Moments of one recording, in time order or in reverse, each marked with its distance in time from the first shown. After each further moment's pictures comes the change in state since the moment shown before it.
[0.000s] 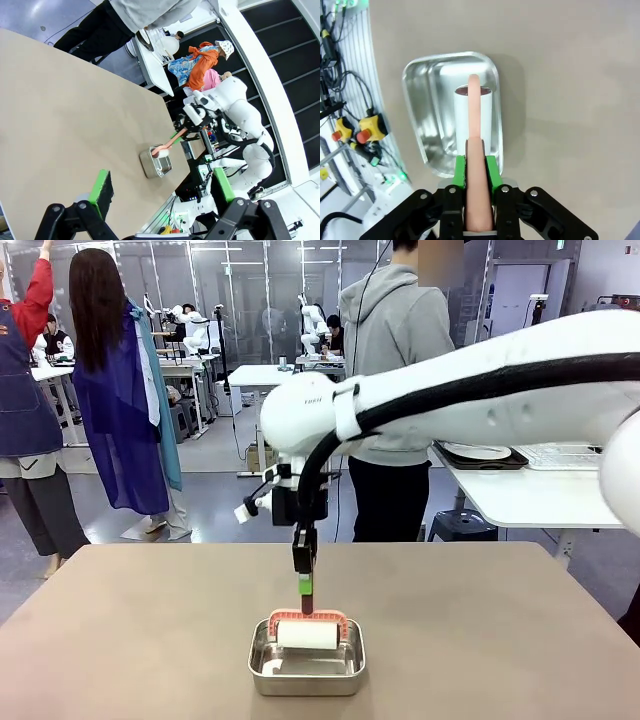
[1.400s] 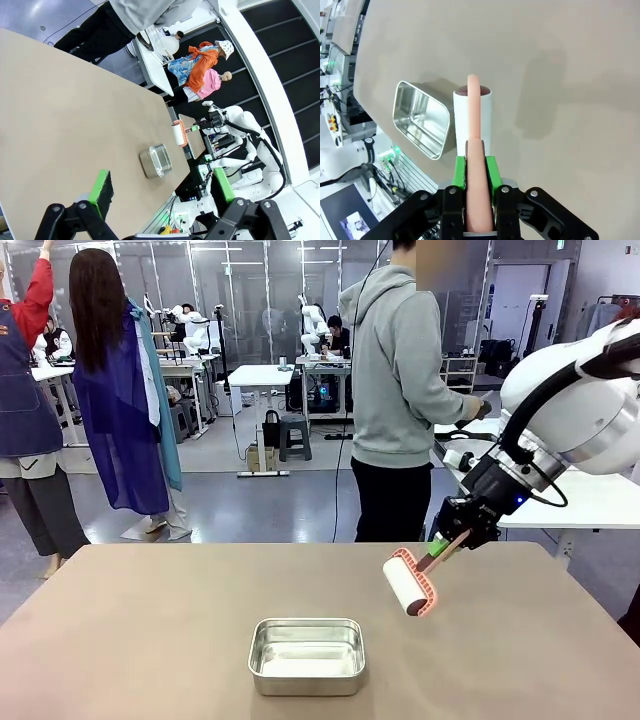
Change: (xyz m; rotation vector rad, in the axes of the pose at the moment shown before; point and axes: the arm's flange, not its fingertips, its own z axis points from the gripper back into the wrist) left arm 0.000 0.000 -0.001 -0.001 0.001 0.000; right arm -0.319 -0.022 0.007 0.191 -0.703 -0.991
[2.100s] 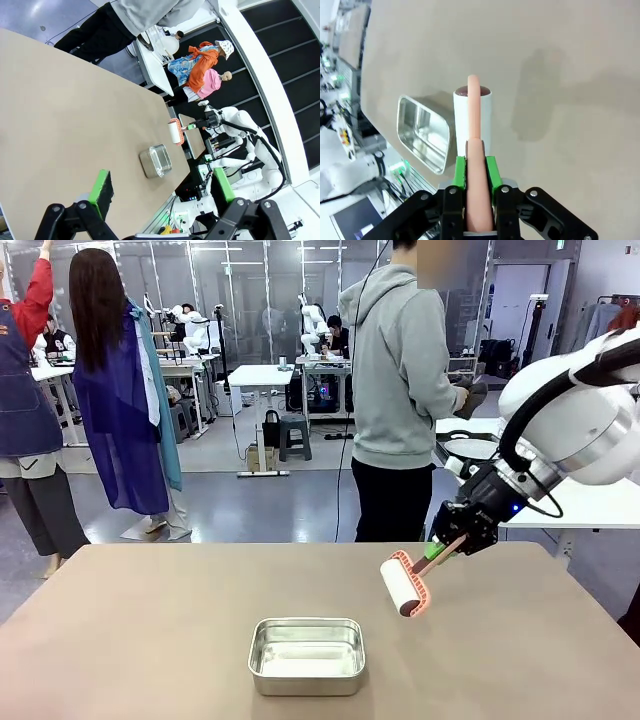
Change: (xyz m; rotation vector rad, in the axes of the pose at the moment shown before) left arm 0.000 0.000 0.000 0.000 0.000 0.000; right arm 0.005 -0.021 -0.020 0.050 -0.043 -0.091
